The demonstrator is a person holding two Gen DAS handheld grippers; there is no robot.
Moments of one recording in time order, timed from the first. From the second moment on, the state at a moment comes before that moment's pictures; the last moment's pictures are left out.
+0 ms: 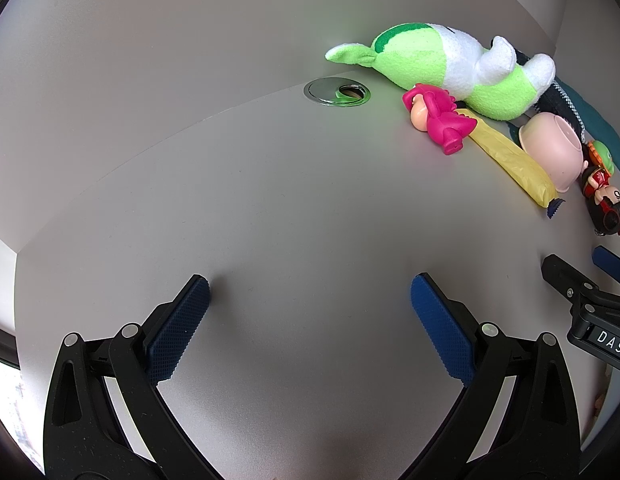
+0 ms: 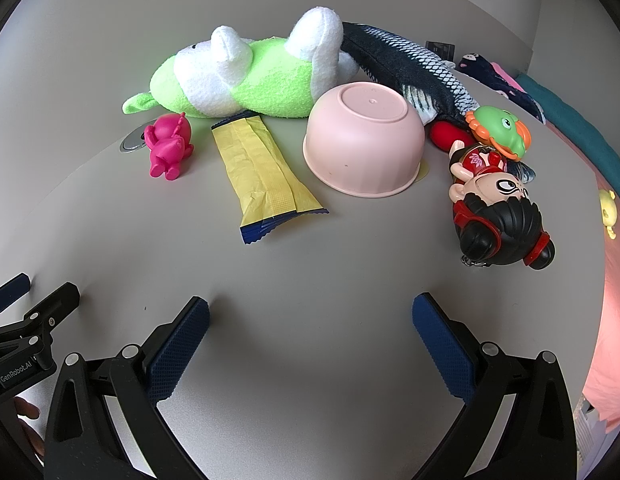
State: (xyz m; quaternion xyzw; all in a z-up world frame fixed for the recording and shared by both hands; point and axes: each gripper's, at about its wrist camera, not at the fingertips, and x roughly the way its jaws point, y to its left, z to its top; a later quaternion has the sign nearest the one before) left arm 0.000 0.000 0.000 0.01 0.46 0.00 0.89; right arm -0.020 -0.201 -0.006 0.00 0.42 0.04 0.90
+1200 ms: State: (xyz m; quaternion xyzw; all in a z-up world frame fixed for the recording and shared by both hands) left arm 0.000 0.000 0.000 0.01 0.46 -0.01 0.89; right arm -0.018 -0.203 -0.005 0.00 0.42 0.05 0.90
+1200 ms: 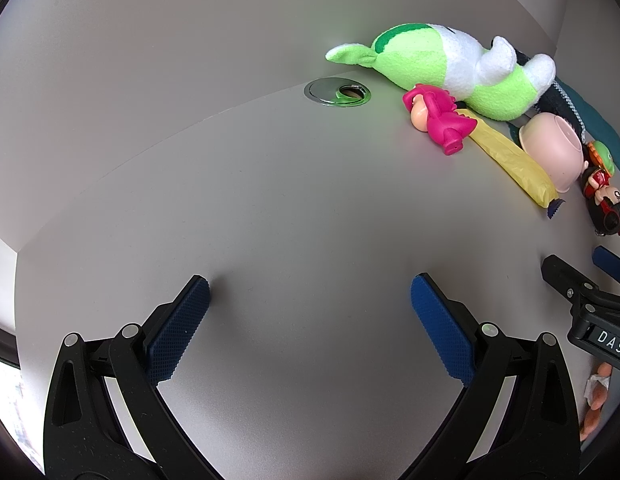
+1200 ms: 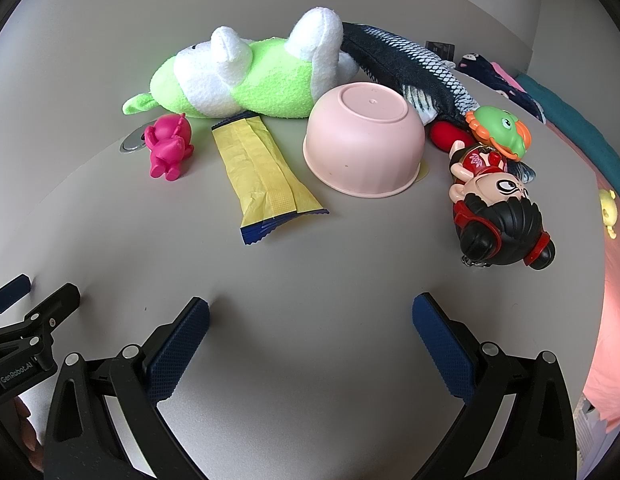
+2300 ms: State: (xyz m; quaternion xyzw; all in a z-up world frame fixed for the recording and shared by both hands) left arm 0.134 -0.117 0.098 -0.22 0.49 0.00 0.84; right arm 0.111 -0.315 0.114 -0.02 0.38 0.11 0.92
